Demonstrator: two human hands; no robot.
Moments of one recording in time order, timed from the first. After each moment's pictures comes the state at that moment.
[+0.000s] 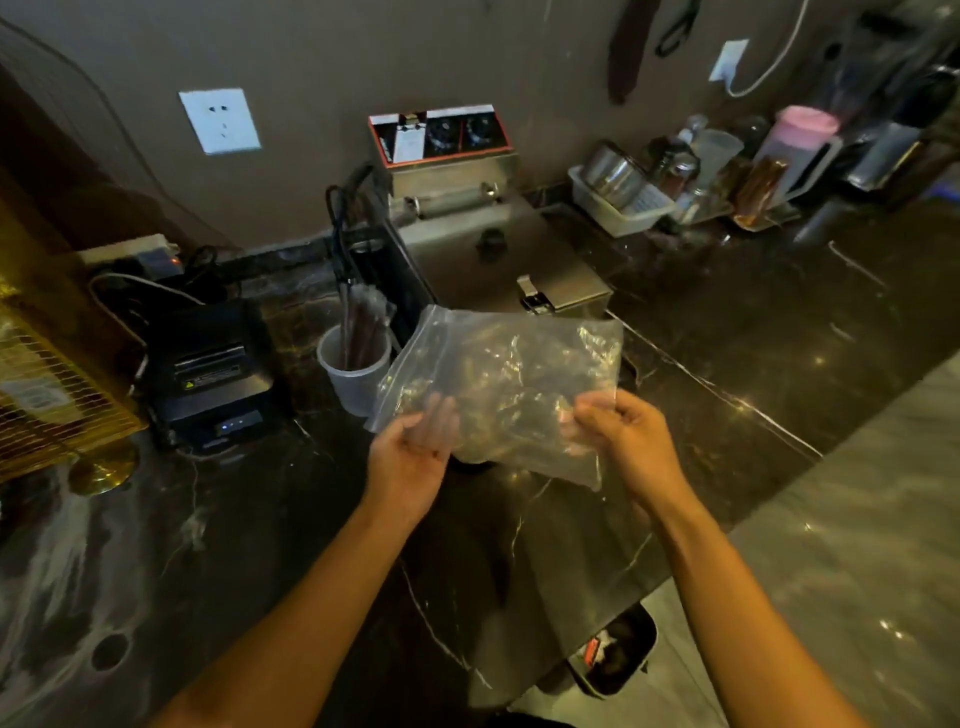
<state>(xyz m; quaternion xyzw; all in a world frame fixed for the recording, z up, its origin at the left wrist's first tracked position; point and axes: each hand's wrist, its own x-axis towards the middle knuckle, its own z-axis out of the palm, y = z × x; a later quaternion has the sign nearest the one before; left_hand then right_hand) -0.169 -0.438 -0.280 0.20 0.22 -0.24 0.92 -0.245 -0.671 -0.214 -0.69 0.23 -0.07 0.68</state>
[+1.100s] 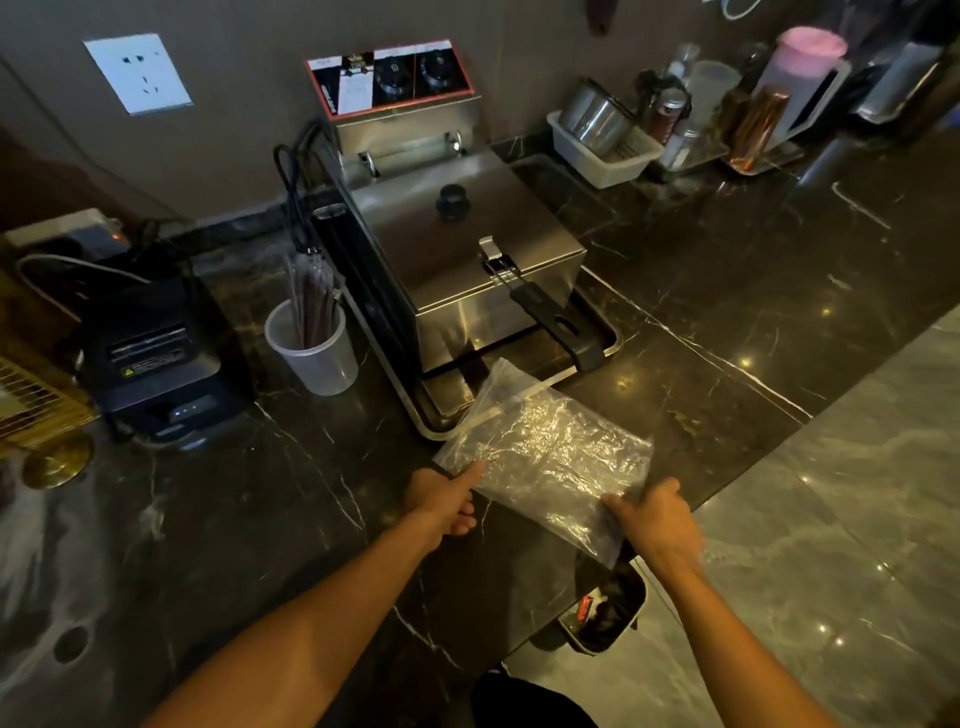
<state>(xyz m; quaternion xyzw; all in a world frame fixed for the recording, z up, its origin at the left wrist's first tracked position) -0.209 -0.510 -0.350 0.76 0.23 -0.35 0.49 -0.323 -0.756 -0.358 -0.85 0.46 0.10 0.23</state>
